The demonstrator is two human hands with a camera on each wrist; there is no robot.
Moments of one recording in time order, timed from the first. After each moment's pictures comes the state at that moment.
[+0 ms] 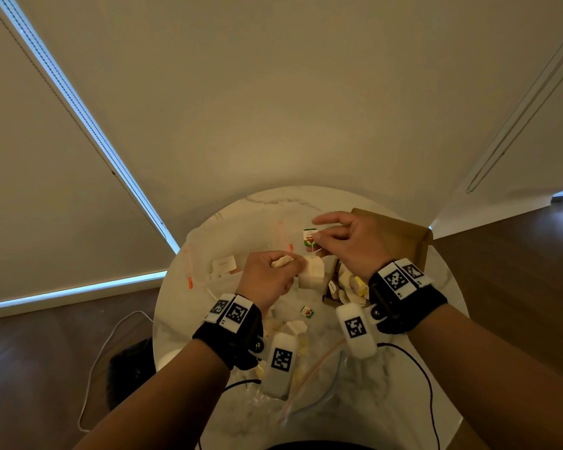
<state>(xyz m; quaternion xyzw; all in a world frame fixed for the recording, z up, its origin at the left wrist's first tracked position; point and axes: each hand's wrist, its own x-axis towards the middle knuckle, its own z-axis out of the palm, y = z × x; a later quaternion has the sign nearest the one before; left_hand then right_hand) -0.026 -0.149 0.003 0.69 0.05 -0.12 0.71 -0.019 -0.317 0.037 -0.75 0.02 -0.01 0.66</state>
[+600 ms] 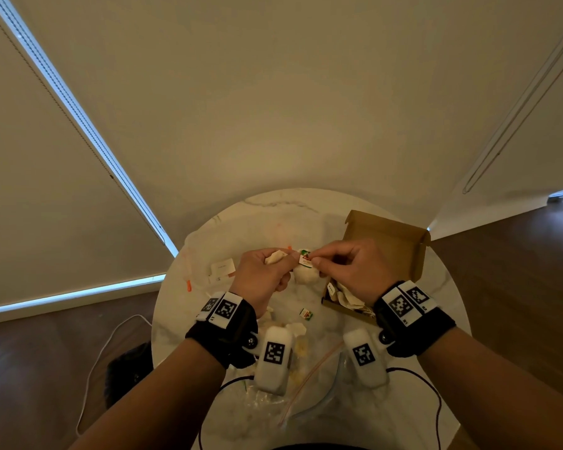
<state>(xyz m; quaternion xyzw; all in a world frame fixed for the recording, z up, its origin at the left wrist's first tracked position) -0.022 -0.144 0.013 0.66 0.07 -0.14 0.74 -0.048 -0.322 0.030 -0.80 -0.05 -0.02 0.59</state>
